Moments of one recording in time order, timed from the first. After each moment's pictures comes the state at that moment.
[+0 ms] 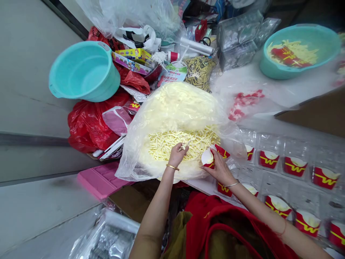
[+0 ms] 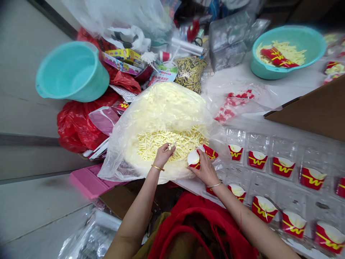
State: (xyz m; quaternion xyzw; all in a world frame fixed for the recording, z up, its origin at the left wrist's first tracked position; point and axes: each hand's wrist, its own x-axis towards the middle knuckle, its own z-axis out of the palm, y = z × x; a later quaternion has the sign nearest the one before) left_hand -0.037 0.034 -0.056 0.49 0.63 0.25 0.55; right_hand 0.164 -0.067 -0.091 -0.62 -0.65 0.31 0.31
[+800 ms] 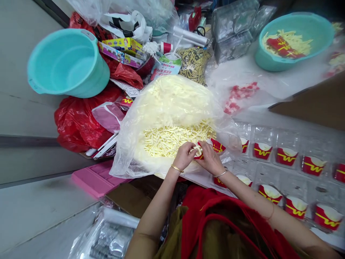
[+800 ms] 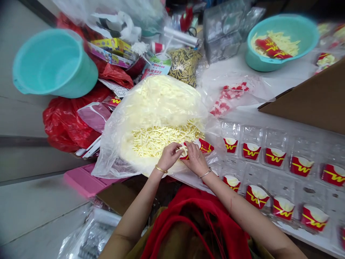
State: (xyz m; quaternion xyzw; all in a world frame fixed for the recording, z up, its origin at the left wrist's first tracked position) left_hand -0.005 0.010 -0.029 0.72 0.50 0.17 0.44; right_hand 0.149 -0.047 -0.073 -0.60 -0.71 0.27 0.26
